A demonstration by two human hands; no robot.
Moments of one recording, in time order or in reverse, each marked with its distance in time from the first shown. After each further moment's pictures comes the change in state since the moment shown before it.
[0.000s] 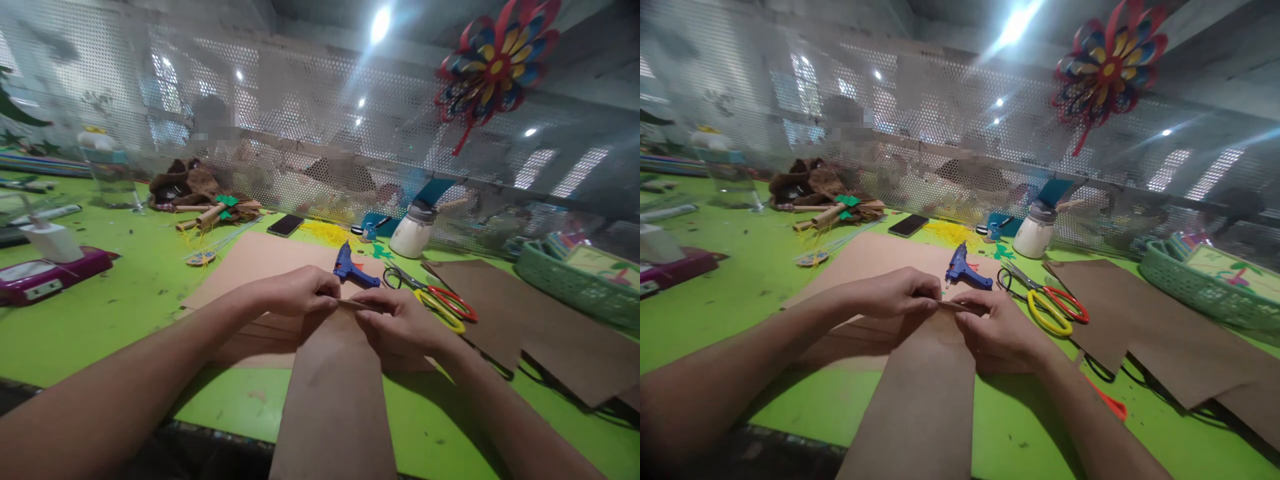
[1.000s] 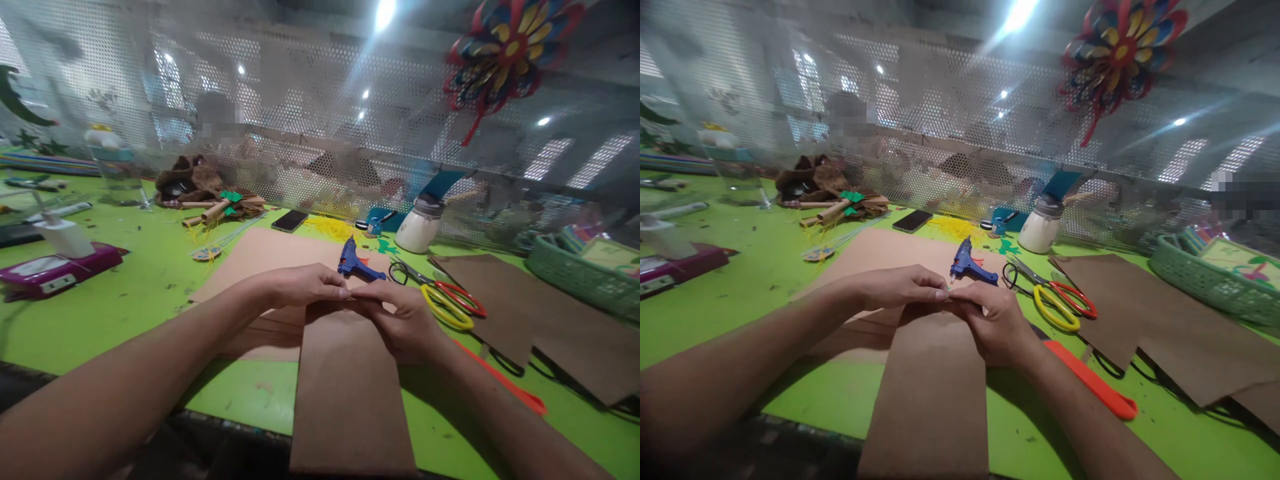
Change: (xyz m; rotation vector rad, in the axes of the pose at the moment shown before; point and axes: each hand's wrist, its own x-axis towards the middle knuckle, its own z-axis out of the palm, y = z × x) left_hand 0.000 0.006 0.001 -0.531 -0.131 -0.145; right_hand -0.004 -0.002 0.018 -0.063 0.245 -0.265
